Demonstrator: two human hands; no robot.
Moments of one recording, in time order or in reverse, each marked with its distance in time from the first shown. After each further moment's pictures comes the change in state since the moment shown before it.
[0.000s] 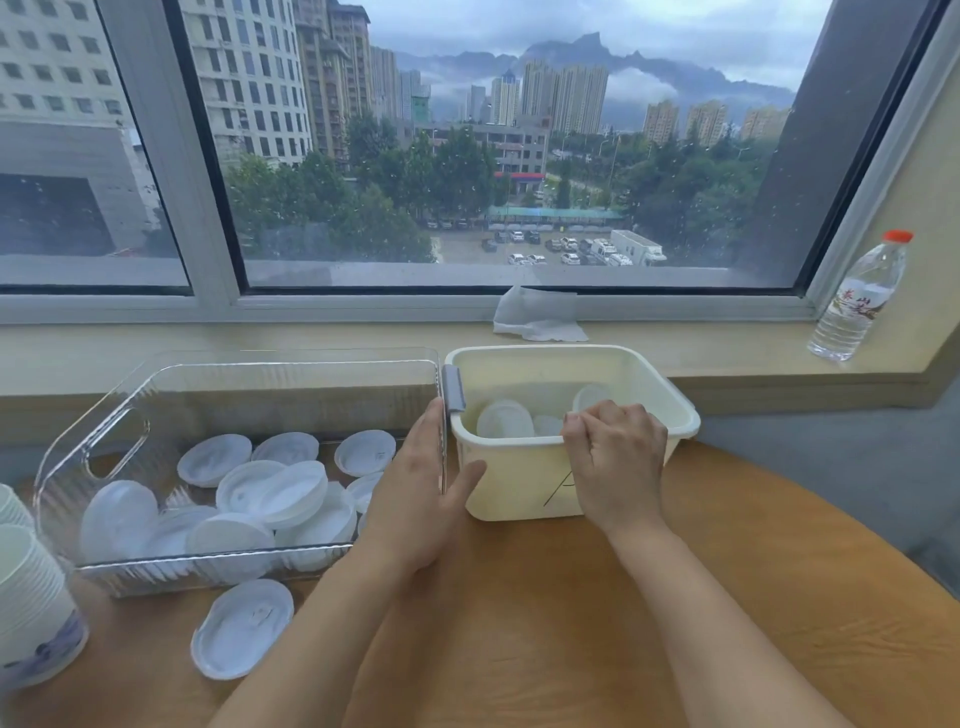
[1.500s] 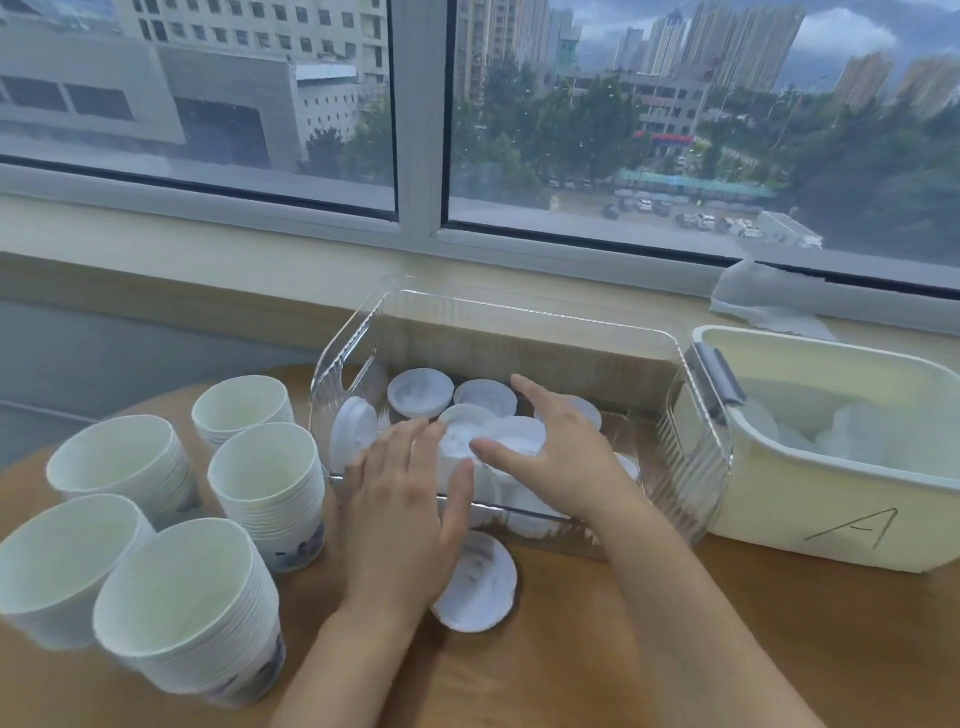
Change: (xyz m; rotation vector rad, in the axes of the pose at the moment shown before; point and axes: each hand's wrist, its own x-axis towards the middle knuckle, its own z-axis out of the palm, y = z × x) left_hand -0.086 -0.140 -0.118 0.541 0.410 -0.155; right_hand -0.027 -0.235 0.090 0.420 -0.880 -0.043
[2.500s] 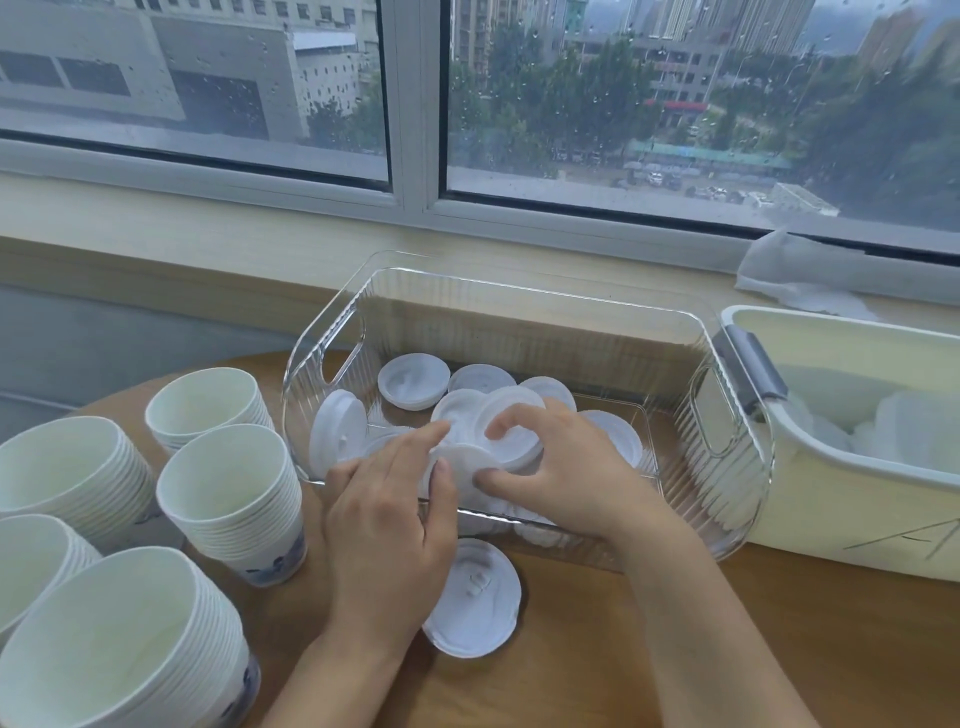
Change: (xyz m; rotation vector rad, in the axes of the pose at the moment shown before) left_hand -0.002 -0.001 0.001 -0.176 0.113 0.007; right_hand 0.003 0.008 0.003 -0.107 -0.108 -0.044
